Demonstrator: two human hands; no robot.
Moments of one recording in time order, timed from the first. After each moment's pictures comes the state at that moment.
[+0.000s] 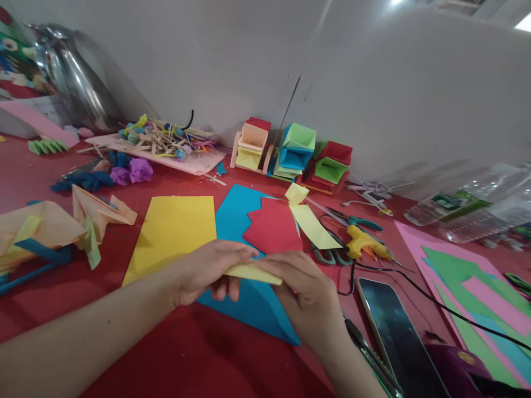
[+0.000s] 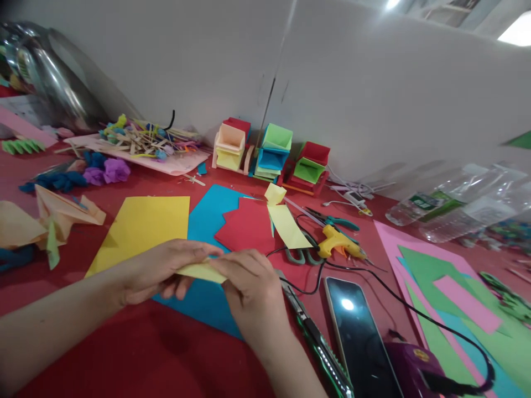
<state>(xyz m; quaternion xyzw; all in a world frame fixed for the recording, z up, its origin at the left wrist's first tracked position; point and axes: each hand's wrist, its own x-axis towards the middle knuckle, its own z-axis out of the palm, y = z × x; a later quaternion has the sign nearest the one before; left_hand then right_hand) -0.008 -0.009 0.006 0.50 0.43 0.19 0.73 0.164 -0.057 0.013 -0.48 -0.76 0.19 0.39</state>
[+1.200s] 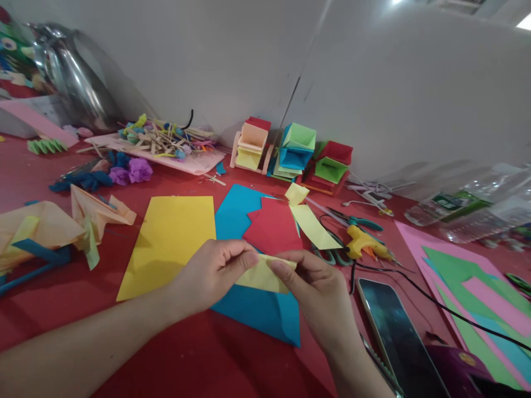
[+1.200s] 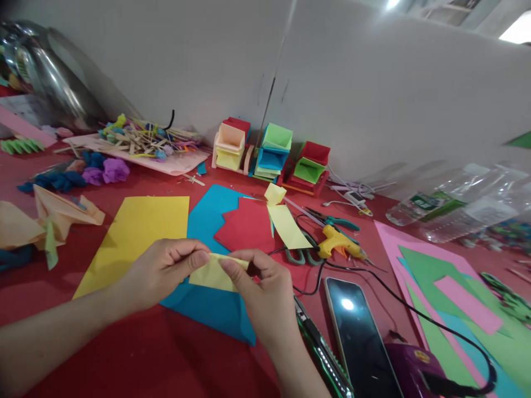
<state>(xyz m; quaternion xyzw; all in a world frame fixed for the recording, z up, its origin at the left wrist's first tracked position) -0.005 -0.018 0.007 0.71 0.41 0.32 0.47 0.159 -0.058 0.016 -0.62 -0.50 0.38 0.47</state>
